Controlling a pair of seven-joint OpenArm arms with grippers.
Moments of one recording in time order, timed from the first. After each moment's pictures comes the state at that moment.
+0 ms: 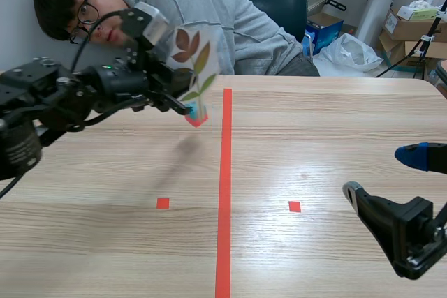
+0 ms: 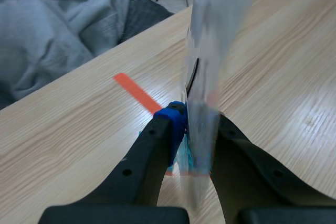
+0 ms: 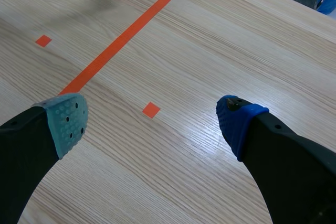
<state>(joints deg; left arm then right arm) -21.8 -16.4 18.0 63.7 -14.4 -34.1 2.4 -45.5 30.5 12.2 115.4 16.8 24.7 1.1</state>
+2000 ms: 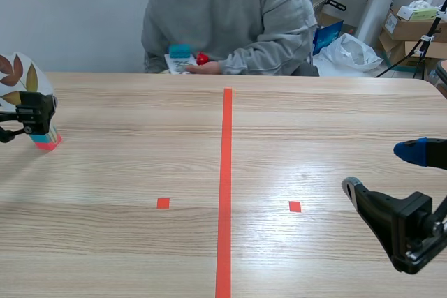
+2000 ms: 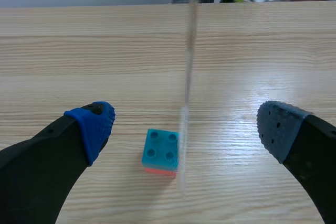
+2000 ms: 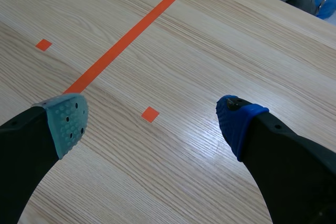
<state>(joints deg) -12.4 -27.1 -6.6 54.6 -16.0 -21.4 -0.8 -44.7 30.5 12.2 115.4 16.8 24.9 1.1</state>
